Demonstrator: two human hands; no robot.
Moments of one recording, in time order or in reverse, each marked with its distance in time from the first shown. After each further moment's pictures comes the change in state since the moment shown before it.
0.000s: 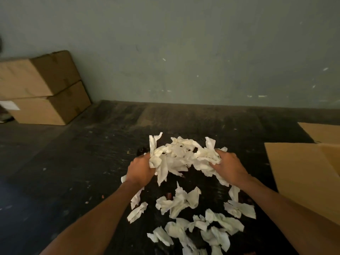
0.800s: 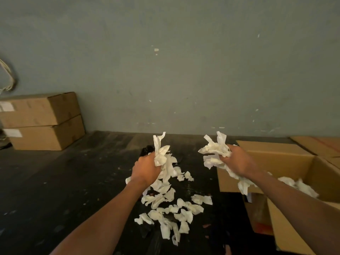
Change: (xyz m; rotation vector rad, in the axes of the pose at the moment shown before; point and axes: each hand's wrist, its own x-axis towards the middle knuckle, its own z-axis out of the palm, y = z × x) left_hand -0.165 0.141 -0.107 -0.147 0.136 0.144; right_hand -0.216 0.001 -0.163 -0.021 0.321 -0.061
